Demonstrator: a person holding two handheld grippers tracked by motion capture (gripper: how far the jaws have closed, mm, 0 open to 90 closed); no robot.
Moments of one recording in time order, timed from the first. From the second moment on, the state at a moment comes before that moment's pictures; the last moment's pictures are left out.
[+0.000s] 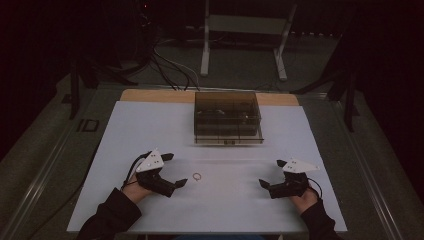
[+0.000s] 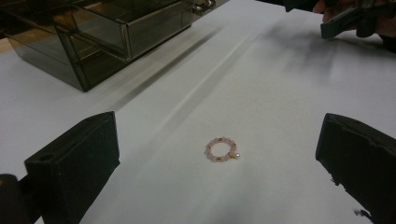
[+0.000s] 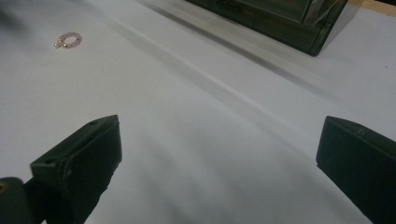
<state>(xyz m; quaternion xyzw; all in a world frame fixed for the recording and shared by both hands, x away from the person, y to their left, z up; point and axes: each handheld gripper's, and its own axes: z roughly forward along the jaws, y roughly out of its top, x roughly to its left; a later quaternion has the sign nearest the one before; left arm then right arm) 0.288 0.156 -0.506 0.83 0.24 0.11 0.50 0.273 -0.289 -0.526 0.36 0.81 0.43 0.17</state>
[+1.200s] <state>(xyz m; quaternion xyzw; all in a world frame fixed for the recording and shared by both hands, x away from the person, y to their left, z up) 0.323 0.117 -0.521 0.84 0.25 0.09 0.48 0.273 -0.290 -0.526 0.36 0.81 0.43 0.17</state>
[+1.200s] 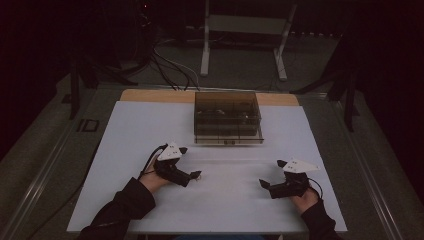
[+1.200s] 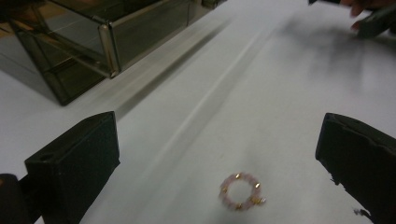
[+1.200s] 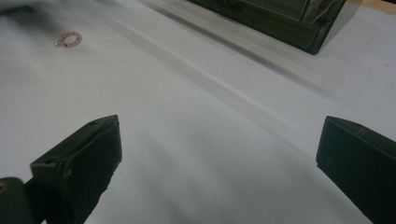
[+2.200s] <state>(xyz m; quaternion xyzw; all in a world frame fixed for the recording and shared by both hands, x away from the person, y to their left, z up) 0.329 0.104 -0.532 0.88 0.25 0.08 0.40 0.272 -0.291 -0.526 0.36 0.81 0.43 0.16</state>
